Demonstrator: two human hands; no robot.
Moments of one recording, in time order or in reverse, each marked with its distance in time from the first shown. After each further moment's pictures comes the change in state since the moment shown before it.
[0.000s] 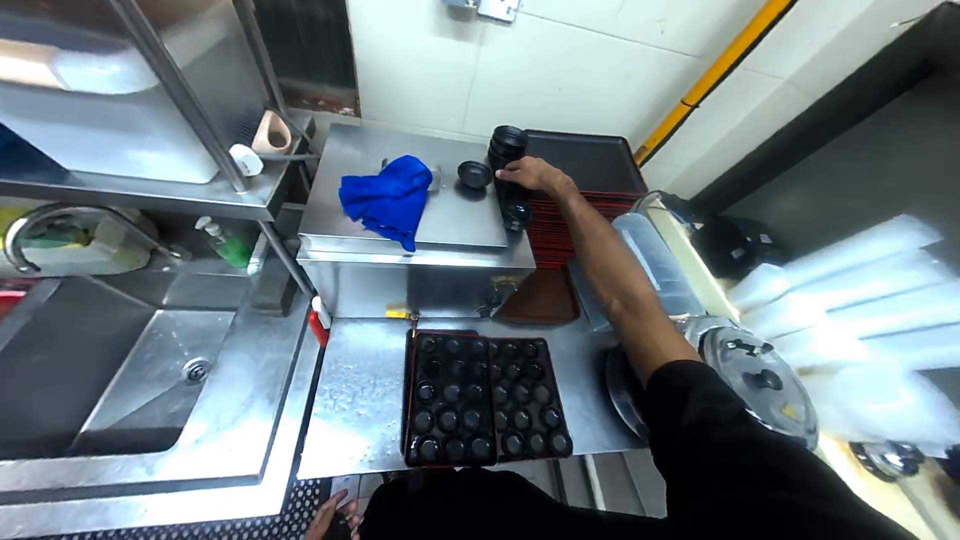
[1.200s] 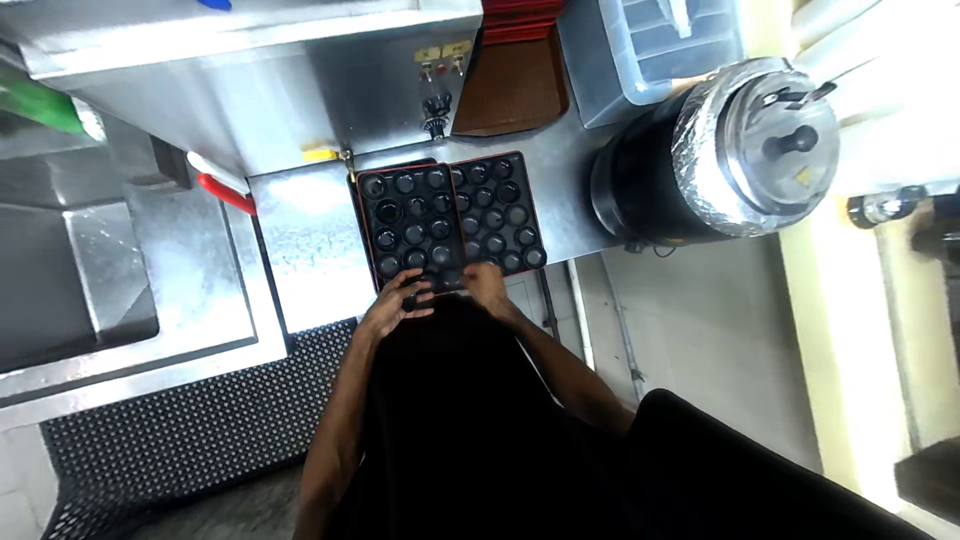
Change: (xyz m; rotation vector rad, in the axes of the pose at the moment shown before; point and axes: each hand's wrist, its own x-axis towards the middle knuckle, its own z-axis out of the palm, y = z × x) left_hand 0.060 -0.031 0.165 0.616 -0.518 -0.381; right_hand -0.436 -0.073 0.455 0.703 -0.157 0.440
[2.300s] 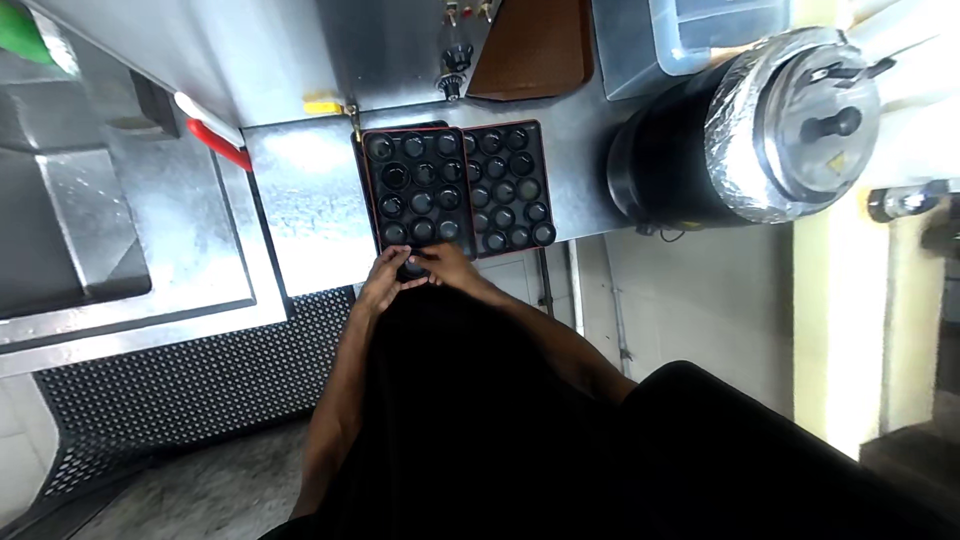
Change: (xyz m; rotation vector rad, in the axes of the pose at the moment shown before) left_hand -0.013 -0.017 -0.015 -0.069 0.165 0.104; right_hand 0.001 -0.067 0.038 0.243 -0.398 -0.051
